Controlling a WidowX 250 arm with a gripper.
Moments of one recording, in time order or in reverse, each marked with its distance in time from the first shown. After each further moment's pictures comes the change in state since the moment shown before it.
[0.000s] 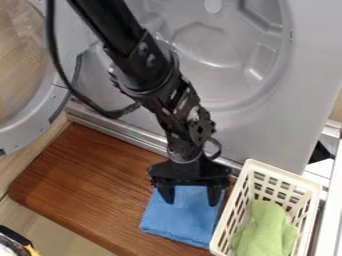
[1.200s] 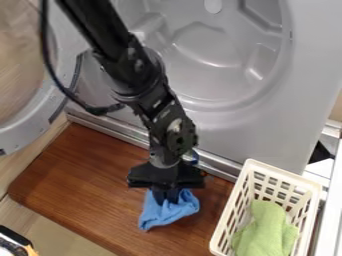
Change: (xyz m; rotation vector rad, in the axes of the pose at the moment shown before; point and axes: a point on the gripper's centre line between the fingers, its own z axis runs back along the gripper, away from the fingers) arm 0.001 0.034 -0.015 0.121 -0.006 0.064
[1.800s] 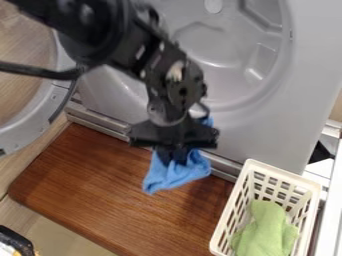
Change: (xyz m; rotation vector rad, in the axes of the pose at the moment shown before) arm 0.016 -0.008 0.080 -0.052 -0.143 -0.040
